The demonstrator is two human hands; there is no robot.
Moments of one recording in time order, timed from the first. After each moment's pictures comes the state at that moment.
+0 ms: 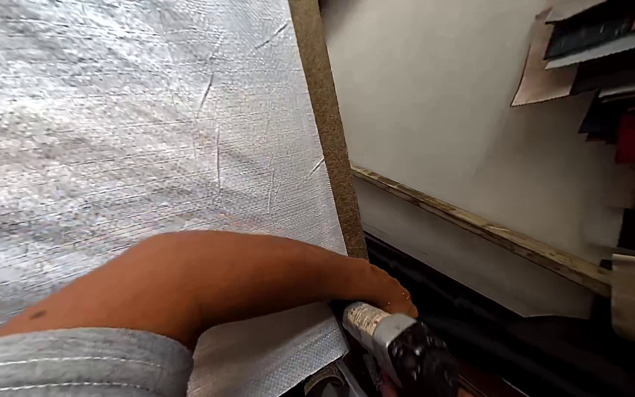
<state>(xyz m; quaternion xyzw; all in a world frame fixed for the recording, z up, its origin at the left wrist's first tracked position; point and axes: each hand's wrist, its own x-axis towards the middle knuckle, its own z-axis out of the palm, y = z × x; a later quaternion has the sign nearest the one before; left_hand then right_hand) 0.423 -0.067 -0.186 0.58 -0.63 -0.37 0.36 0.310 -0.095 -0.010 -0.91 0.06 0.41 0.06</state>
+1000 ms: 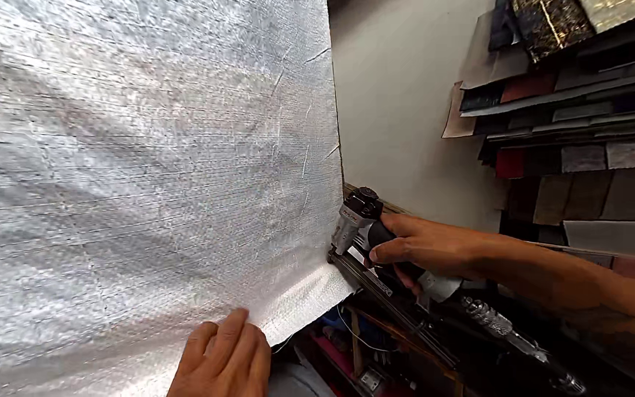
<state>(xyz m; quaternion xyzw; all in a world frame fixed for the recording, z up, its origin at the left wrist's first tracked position) 0.170 0.172 -0.148 0.94 -0.10 0.00 0.33 0.434 -0.027 -0.014 -0.75 0.20 0.62 0.10</state>
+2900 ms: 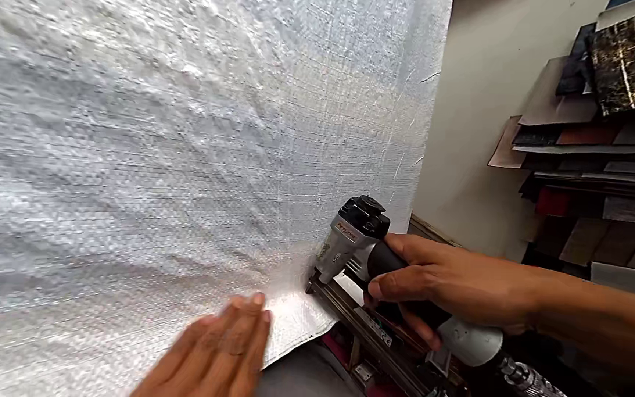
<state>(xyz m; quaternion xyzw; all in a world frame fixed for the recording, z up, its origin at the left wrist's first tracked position) 0.085 0.328 -0.148 0.93 -0.09 -0.11 0.35 0.357 0.169 -0.031 -0.66 0.20 0.71 0.11</state>
